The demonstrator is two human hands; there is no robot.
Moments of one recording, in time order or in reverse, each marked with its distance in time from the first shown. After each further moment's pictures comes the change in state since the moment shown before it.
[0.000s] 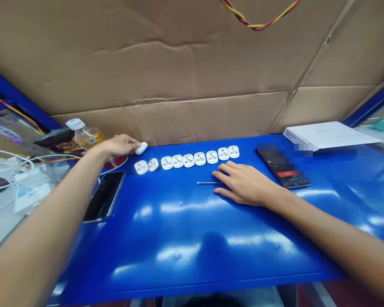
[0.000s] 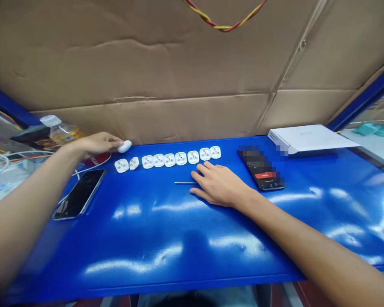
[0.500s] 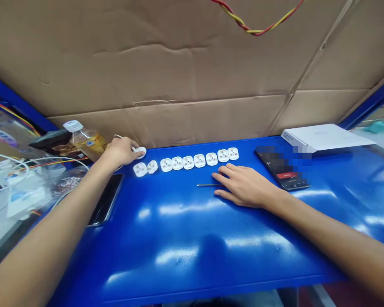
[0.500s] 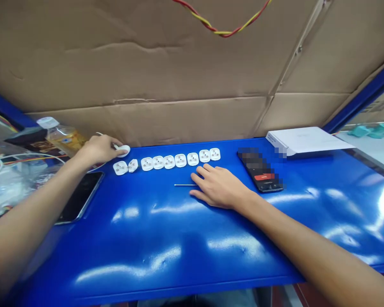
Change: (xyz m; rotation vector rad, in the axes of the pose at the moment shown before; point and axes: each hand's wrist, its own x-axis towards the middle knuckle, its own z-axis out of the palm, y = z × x) left_hand -0.006 0.003 0.019 0.444 0.241 0.110; right_hand 0.001 -0.002 0.001 -0.028 0.008 0.008
